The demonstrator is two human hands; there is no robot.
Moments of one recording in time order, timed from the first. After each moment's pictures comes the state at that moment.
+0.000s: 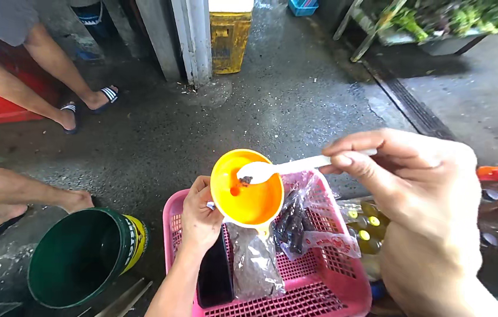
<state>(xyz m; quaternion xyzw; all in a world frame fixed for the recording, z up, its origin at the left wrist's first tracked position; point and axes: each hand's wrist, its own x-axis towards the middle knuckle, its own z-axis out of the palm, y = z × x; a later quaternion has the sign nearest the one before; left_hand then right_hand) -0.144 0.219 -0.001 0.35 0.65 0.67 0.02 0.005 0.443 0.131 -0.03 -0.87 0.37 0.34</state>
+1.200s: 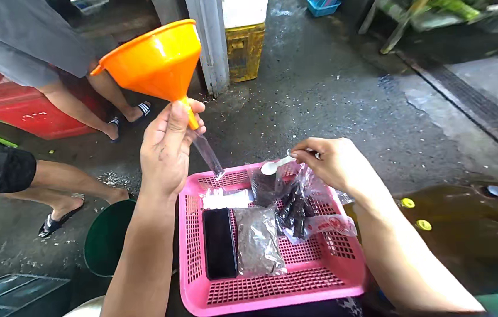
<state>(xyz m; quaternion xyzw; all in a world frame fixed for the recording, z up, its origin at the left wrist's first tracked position) -0.176 0.227 0.140 0.39 0.57 0.72 0.10 0.013 0.469 0.064 -0.14 -0.94 0.25 0.20</state>
